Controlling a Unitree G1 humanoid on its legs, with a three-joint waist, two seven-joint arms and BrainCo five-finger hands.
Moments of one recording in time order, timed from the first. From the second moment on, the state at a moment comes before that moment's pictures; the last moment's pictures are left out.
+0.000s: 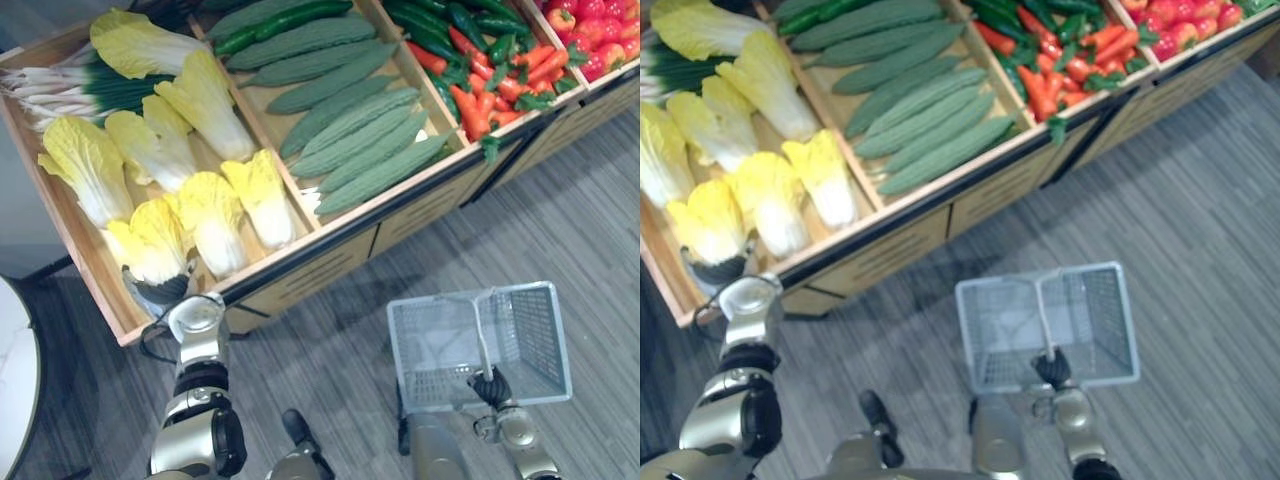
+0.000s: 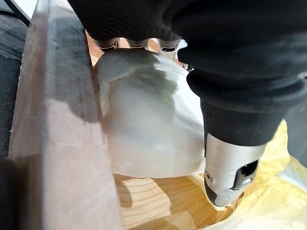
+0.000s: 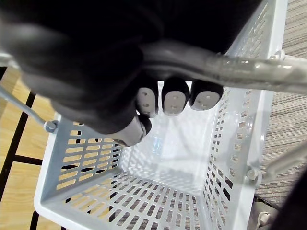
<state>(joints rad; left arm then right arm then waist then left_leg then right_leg) -0.53 0.25 0.48 0.78 0.09 -0.04 0.73 -0.03 -0.19 -0.10 0.86 -0.30 -0.26 -0.08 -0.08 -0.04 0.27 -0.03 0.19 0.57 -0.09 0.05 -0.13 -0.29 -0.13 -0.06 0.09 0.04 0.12</state>
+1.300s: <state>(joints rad) -0.59 0.45 0.29 0.90 0.43 0.01 0.47 -0.04 -0.23 -0.03 0.80 -0.27 -0.27 -0.06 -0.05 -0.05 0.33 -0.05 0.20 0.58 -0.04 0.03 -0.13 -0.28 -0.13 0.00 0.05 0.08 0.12</state>
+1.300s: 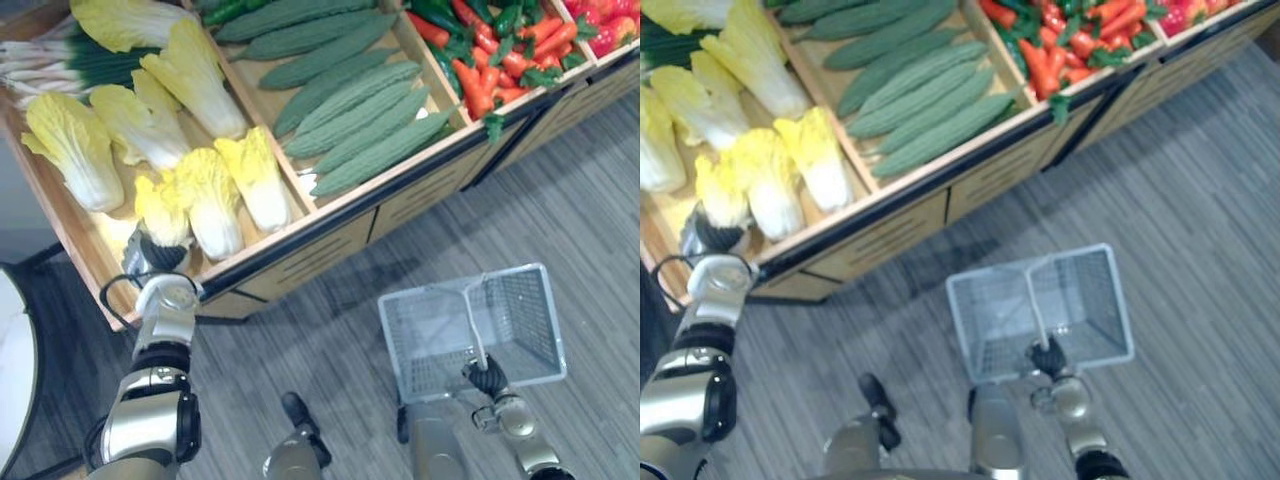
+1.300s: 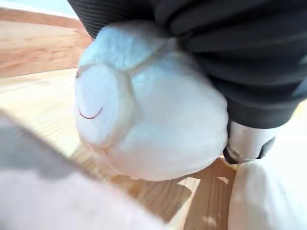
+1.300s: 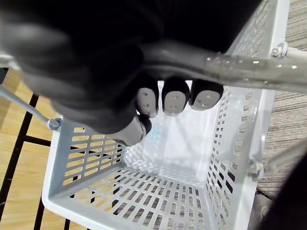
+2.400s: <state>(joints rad) -0.26 0.12 0.38 0.17 0.27 -0.03 0.71 0.06 -0.23 -0.26 0.92 -0.28 -0.20 -0.06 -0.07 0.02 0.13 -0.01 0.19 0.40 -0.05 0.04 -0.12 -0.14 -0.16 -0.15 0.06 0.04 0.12</state>
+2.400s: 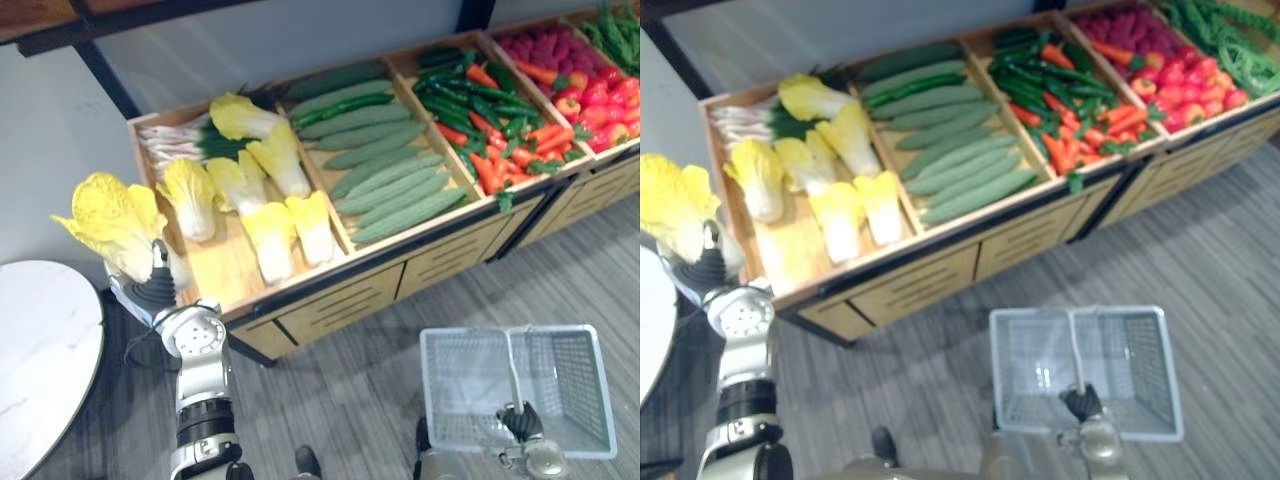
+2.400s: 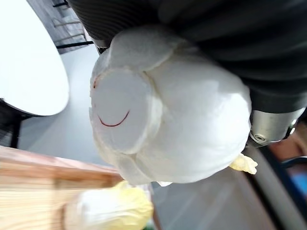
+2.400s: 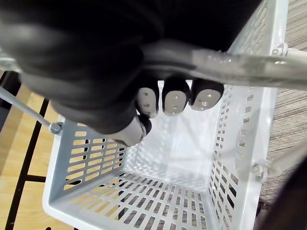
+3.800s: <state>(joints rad) -0.40 0.56 -0.84 -0.07 0.20 -0.44 -0.02 -0.24 -0.97 0.51 0.32 -0.31 -0.28 0.23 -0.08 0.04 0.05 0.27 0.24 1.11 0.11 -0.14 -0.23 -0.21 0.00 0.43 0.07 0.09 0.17</state>
